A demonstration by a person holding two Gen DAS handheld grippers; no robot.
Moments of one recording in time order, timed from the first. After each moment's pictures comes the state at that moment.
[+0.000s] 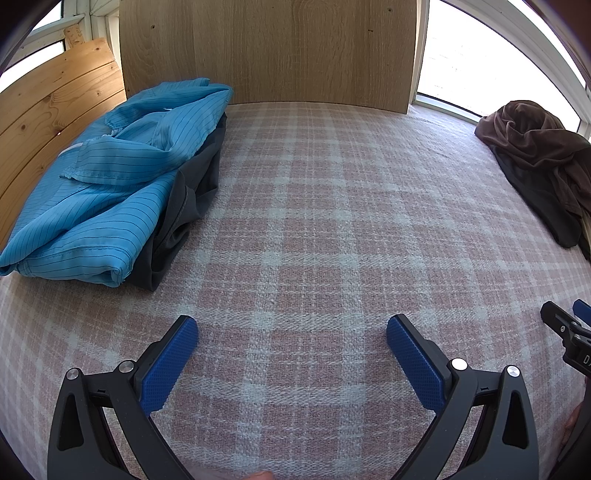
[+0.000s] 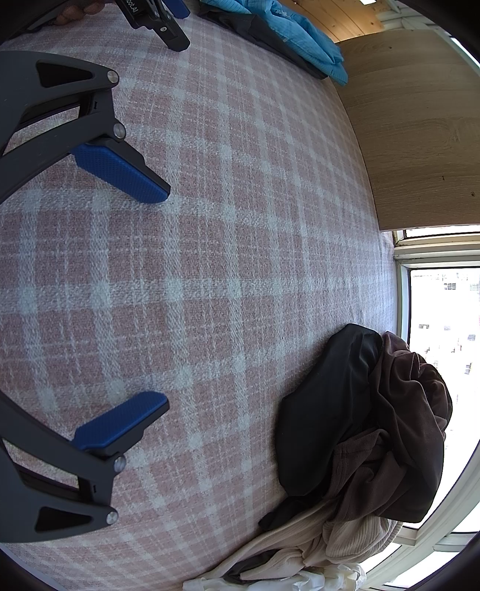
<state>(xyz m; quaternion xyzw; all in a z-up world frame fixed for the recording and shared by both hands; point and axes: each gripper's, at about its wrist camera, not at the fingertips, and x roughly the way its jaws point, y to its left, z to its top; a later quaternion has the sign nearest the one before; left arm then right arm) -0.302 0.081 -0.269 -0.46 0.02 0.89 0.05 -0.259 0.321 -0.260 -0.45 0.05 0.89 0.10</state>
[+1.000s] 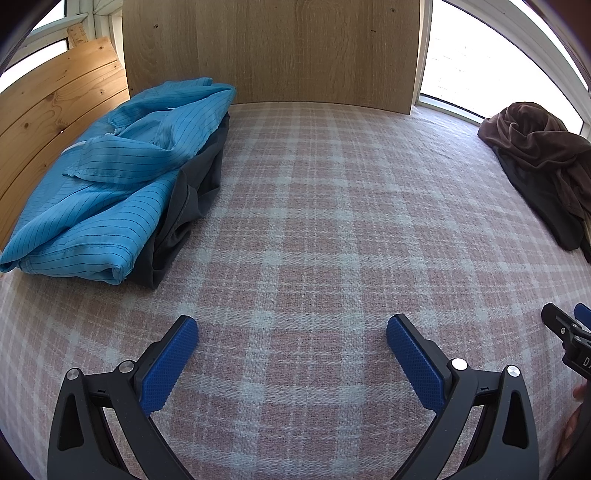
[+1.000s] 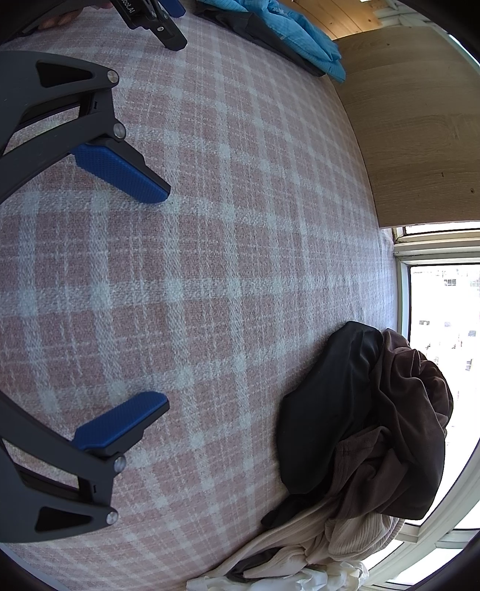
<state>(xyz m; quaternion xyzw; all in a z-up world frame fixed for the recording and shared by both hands) -0.305 0.080 -0.269 -0.46 0.02 0.89 0.04 -0.259 0.320 -0.260 -0.45 0.05 0.89 0.10</state>
